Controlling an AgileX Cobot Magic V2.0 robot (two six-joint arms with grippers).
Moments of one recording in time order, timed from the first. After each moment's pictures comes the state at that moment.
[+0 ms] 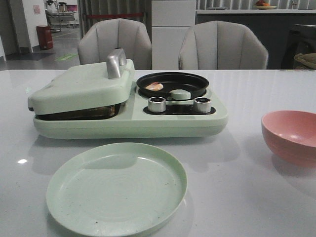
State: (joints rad) left arm -0.88 0.84 -0.77 0.19 0.75 -0.29; right arm 0.27 0.81 -0.86 0.08 0.92 -0.09
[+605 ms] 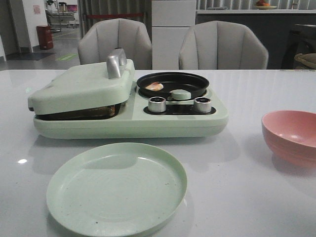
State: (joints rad) left arm -0.88 0.84 -0.77 0.19 0.75 -0.29; right arm 0.27 0.51 -0.64 0.04 0.93 -0.08
